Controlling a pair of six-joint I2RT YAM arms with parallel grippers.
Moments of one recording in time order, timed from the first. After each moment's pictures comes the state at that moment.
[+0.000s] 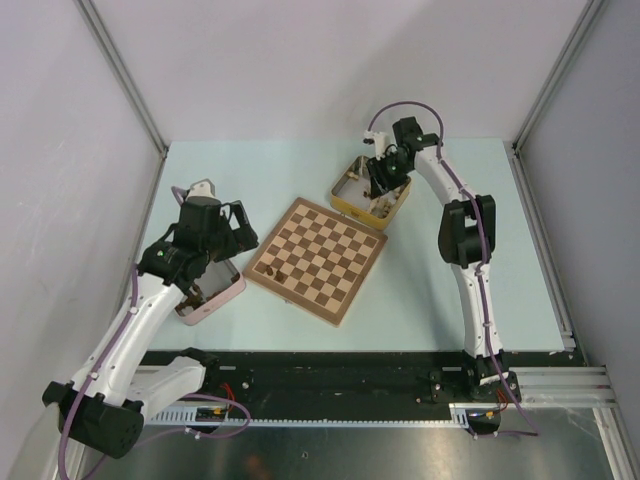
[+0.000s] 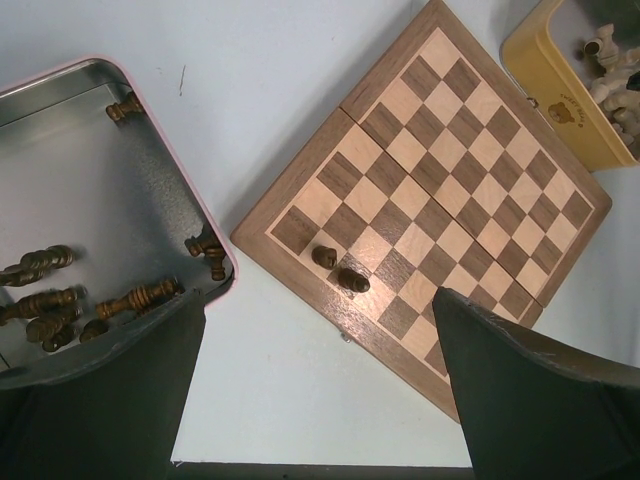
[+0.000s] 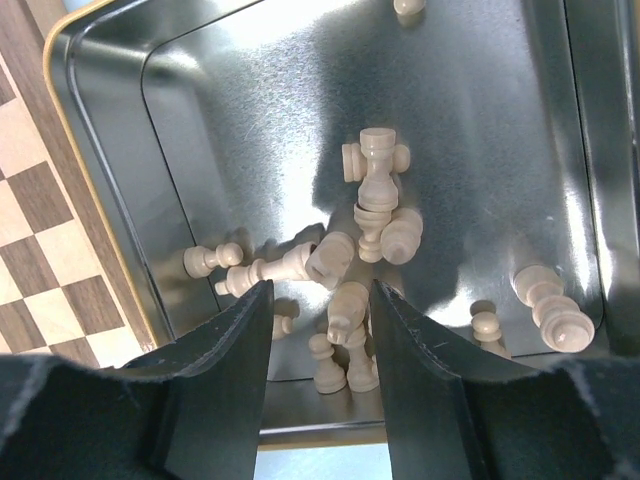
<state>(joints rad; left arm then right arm) -0.34 0.98 1.03 -0.77 -0.21 -0.57 0.26 2.47 2.32 -0.92 -0.43 -0.32</state>
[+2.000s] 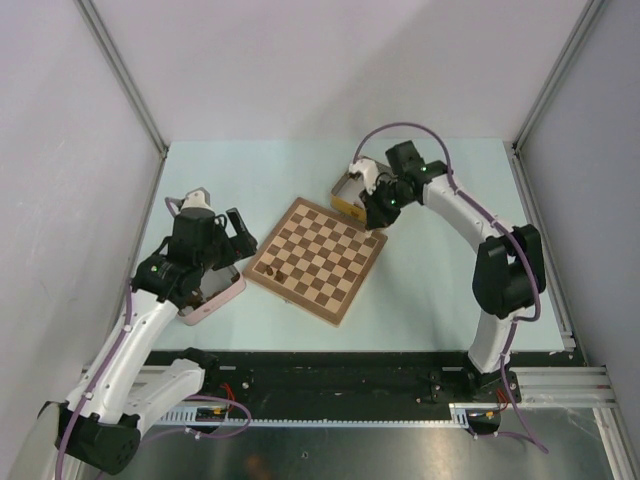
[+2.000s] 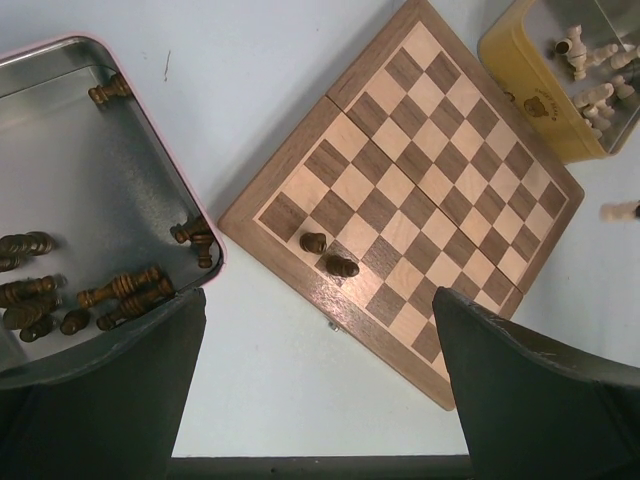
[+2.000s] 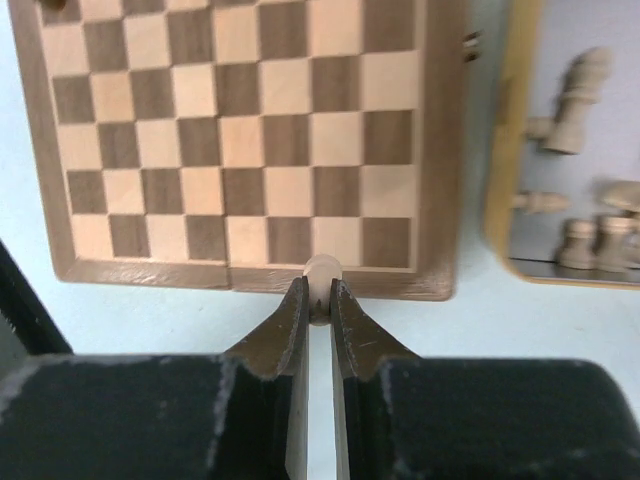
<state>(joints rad) -0.34 0.89 0.96 -0.76 -0.18 -0.60 0.38 1.87 1.64 -0.81 -0.51 -0.45</state>
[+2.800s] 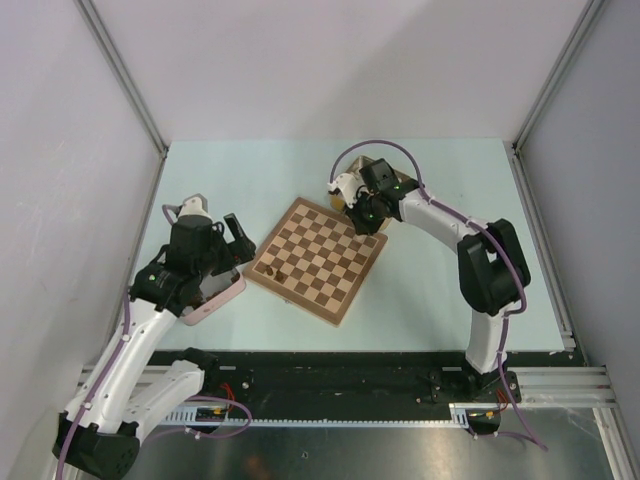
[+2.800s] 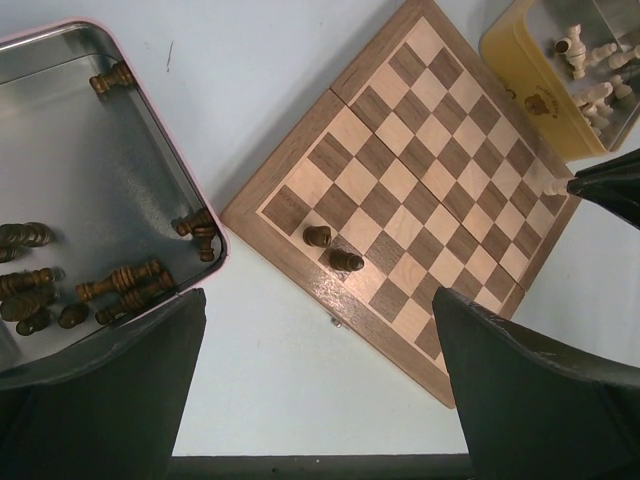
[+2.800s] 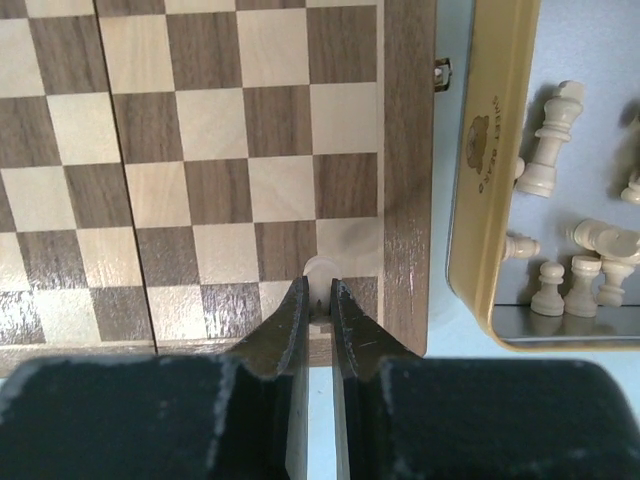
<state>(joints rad) -0.33 0.83 0.90 -0.74 -0.17 -0.61 0.53 1.90 1.49 -0.57 -0.26 -0.44</state>
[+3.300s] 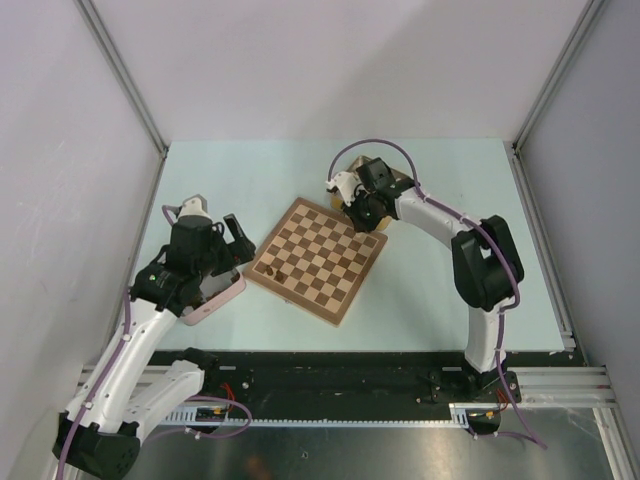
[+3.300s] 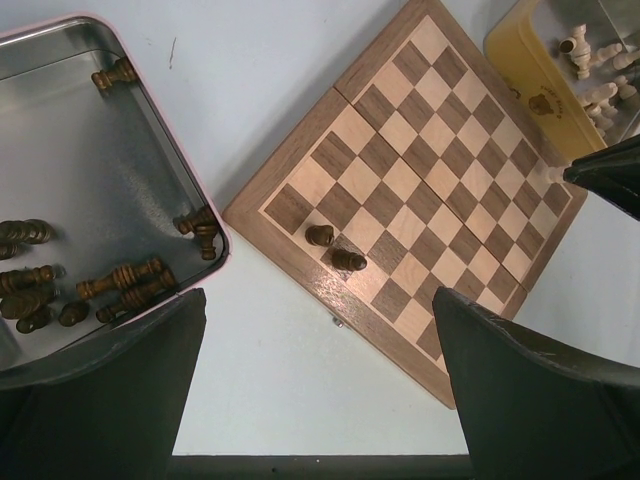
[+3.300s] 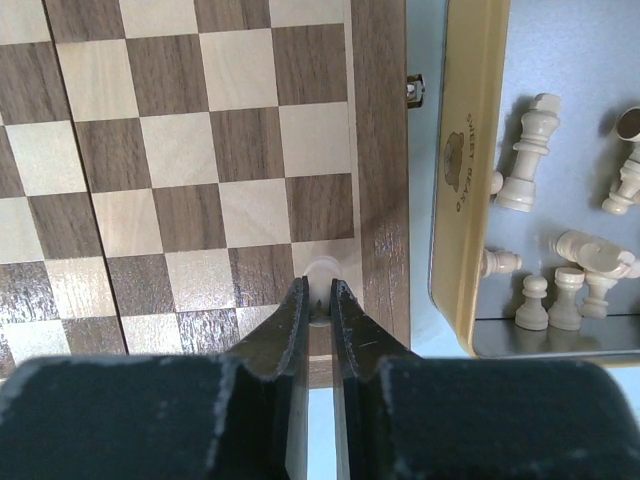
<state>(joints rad) -0.33 0.83 0.90 -0.74 -0.17 -0.61 0.54 1.95 1.53 -0.55 -0.23 -0.42</state>
